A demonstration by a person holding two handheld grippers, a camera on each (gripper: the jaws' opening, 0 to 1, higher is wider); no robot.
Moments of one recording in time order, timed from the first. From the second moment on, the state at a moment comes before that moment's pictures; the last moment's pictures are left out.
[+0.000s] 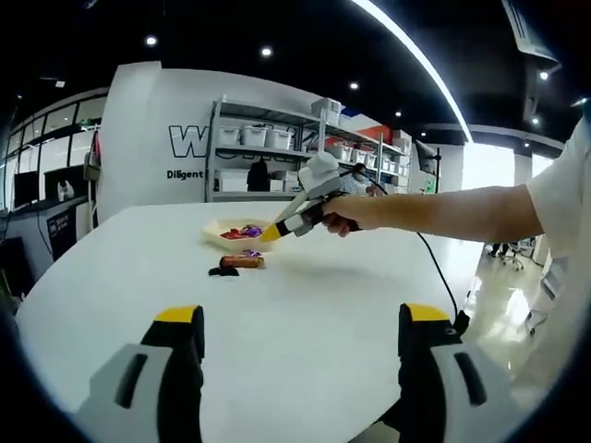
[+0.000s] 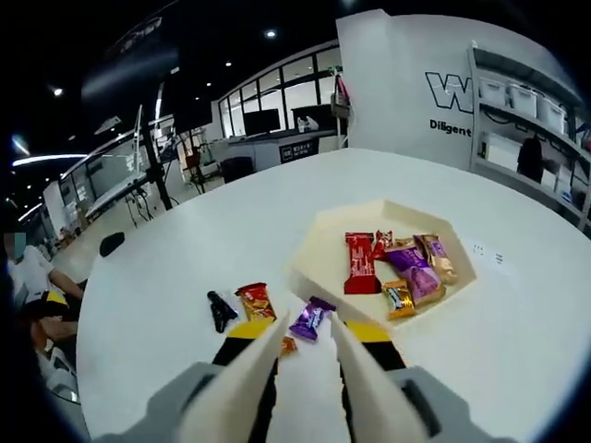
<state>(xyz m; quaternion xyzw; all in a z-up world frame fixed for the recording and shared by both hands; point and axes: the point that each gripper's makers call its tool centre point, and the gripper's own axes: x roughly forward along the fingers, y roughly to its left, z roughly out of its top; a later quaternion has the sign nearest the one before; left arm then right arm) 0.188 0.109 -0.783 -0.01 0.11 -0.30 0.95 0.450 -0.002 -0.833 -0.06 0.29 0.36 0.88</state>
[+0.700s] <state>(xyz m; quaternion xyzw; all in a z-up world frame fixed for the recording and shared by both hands) 0.183 0.131 -0.787 -0.01 0.12 -0.27 0.95 0.468 0.004 -0.854 -0.07 0.29 0.32 0.90</state>
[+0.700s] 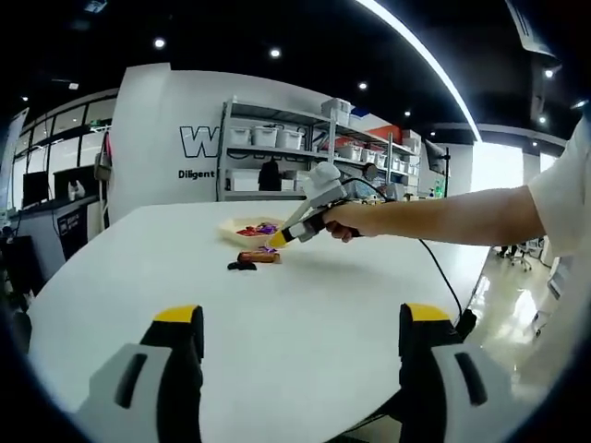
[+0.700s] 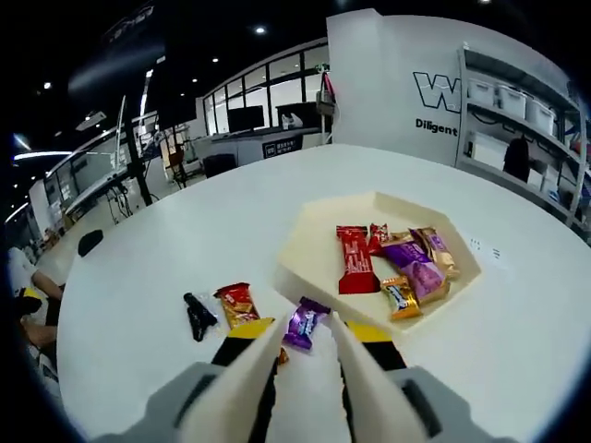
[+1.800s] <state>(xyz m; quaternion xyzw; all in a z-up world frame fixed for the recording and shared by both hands) 0.188 0.149 -0.806 0.00 0.16 -0.25 0.96 0.475 0.008 -0.862 -0.10 0.31 0.29 0.90</state>
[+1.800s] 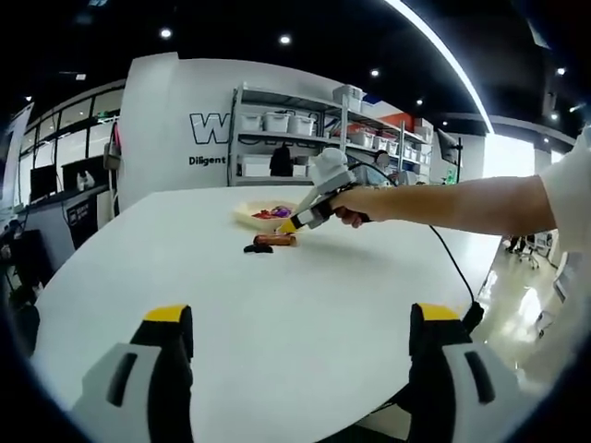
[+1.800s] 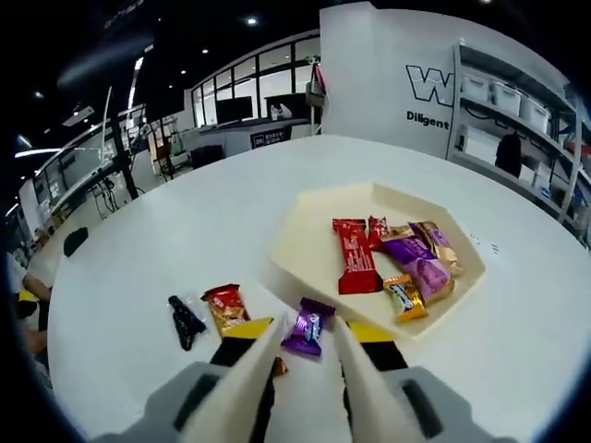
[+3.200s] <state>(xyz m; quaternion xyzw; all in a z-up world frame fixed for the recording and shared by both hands) 0.214 0.124 -0.808 0.02 0.17 -0.27 0.95 0.458 -0.038 -0.830 -0.10 0.29 0.30 0.90</state>
